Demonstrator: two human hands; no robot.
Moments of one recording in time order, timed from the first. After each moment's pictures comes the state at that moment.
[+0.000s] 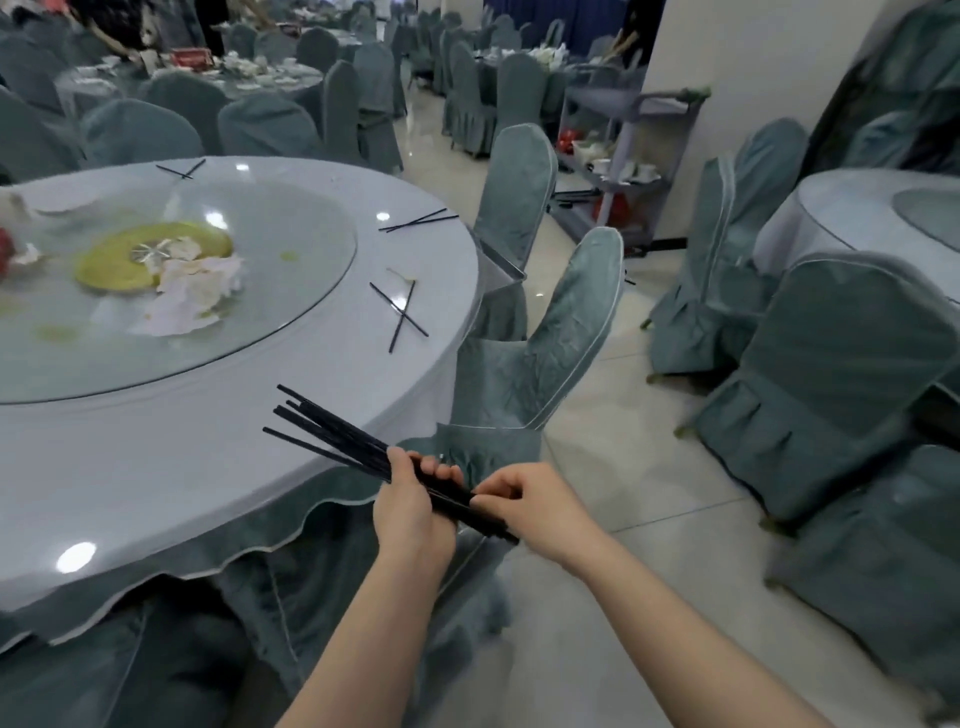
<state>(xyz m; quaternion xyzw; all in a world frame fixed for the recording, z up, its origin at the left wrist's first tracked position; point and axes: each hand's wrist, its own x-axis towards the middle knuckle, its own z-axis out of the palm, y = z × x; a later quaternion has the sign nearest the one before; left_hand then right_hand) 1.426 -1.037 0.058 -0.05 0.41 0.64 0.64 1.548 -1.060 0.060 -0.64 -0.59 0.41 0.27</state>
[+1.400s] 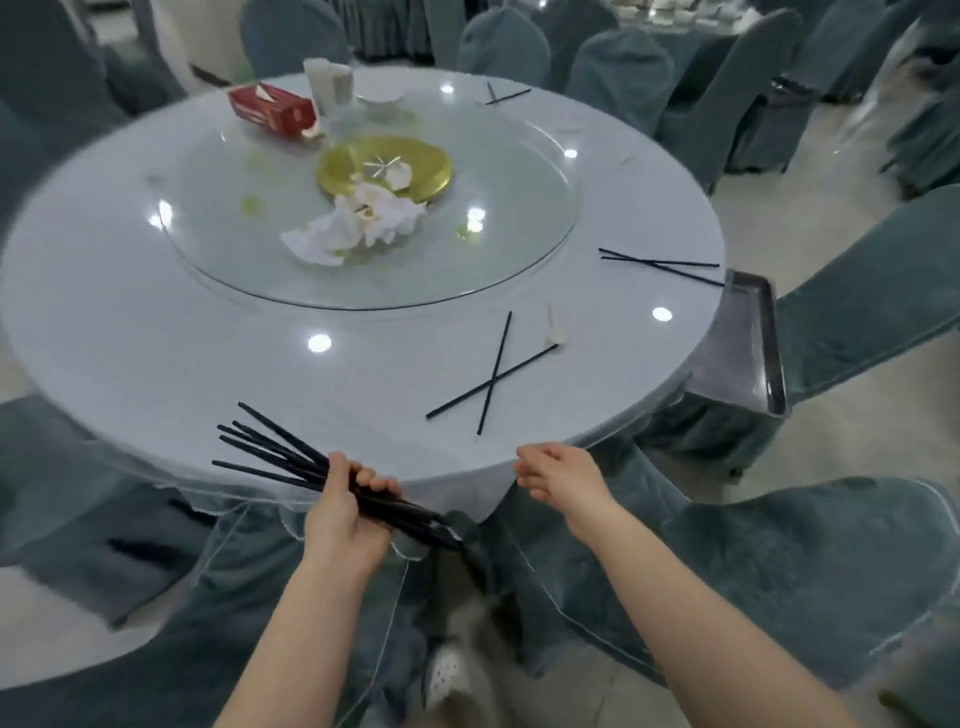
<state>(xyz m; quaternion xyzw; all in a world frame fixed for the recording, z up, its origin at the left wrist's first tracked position) 1.492 -0.742 0.004 -0.26 0.37 0.82 0.34 1.629 -0.576 -0.013 -0.50 -0.56 0.66 0.08</state>
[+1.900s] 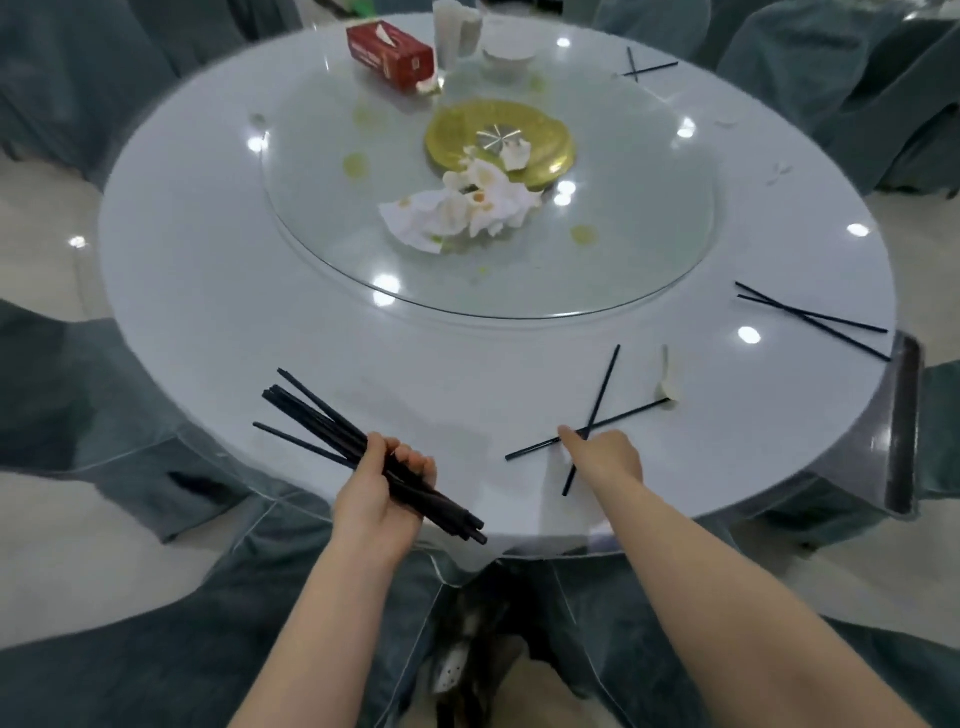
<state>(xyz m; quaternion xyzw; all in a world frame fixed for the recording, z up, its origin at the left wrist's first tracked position) 1.399 -0.726 -0.010 -0.32 0.33 0.83 0.31 1.484 -0.500 -0.071 -0.58 -0.72 0.39 -0.05</state>
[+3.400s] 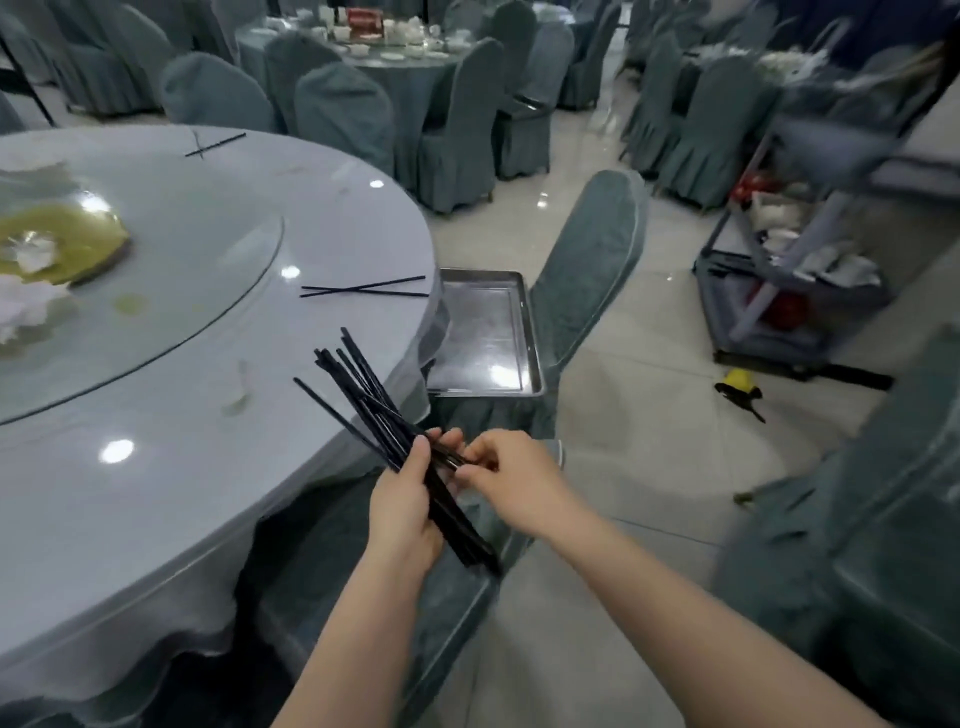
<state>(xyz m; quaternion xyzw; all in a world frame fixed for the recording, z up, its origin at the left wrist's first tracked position) 1.814 -0.450 0.034 -0.02 0.45 0.72 0.54 1.918 -0.399 0.065 -0.49 -0.78 0.37 0.11</state>
